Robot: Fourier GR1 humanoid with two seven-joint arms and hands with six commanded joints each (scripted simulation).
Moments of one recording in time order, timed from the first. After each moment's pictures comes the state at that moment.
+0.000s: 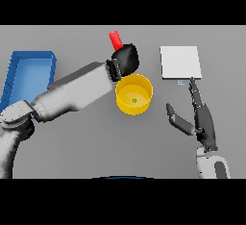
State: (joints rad) left arm -1.27 0.22 -1.19 -0.73 -1.11 -0.27 -0.06; right arm 0.12 -0.06 0.11 -1.73 0.24 -0.05 -0.09
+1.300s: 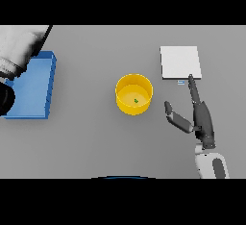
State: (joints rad) left arm -1.72 0.39 -0.92 -0.28 -0.69 -0.16 0.01; right arm 0.08 -0.06 0.12 -1.69 0.29 -0.08 -0.13
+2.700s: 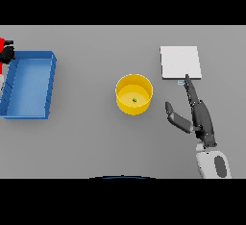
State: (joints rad) left arm -0.71 0.78 -0.53 -0.96 0.33 0.51 0.59; right arm 0.06 -0.08 0.11 -1.66 0.21 -0.01 -0.17
